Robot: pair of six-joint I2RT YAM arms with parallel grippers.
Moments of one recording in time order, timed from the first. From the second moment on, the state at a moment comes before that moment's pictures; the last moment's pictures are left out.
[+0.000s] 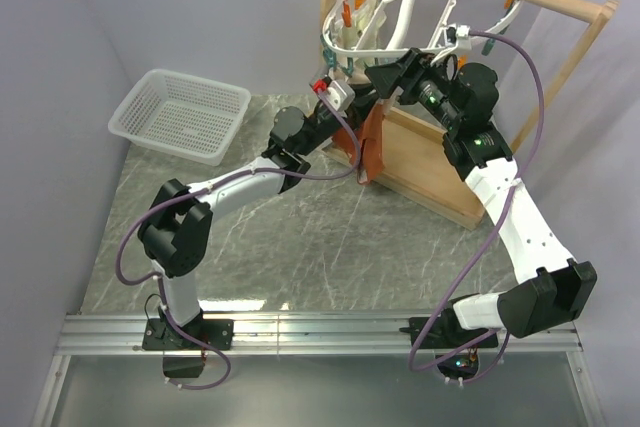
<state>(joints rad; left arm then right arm) -0.74 1.85 1.42 0.94 0.25 0.06 0.27 1.34 1.41 0.01 -0.32 0.55</state>
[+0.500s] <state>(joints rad) -0.73 1.64 1.27 0.63 0.39 0.04 0.26 1.28 1.38 -0.15 -0.33 0.46</state>
